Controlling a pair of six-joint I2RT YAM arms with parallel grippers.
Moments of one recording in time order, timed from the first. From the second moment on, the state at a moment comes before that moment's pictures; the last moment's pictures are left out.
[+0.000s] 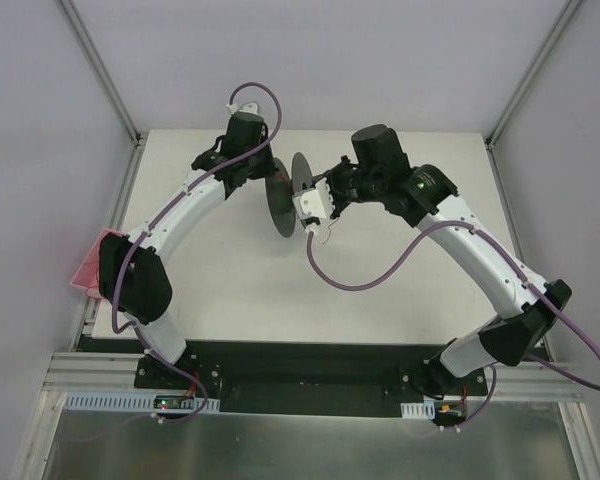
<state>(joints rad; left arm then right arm) -0.45 1.70 1.59 -0.47 -0.10 -0.56 0.74 1.50 1.69 -0.80 -0.35 -1.47</state>
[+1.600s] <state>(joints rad) -0.43 1.72 1.43 -0.26 0.34 -0.89 0.74 1.43 1.48 -0.26 -0.50 -1.21</state>
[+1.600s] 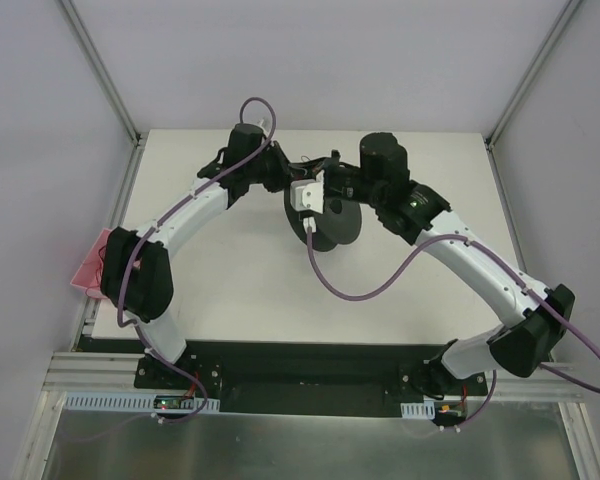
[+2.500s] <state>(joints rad) -0.51 1.50 1.17 0.10 0.52 -0.63 0.63 1.66 1.63 -0.19 -0.33 -1.11</state>
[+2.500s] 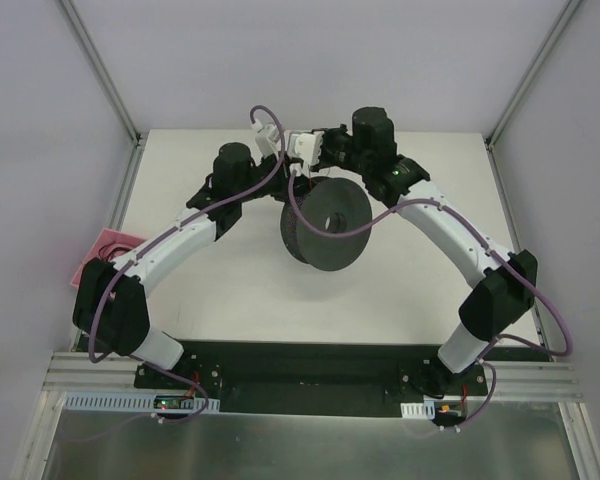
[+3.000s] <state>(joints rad) -0.44 1.43 1.14 0.31 0.69 -0.60 0.43 1.66 1.63 -0.36 -0.48 -0.90</state>
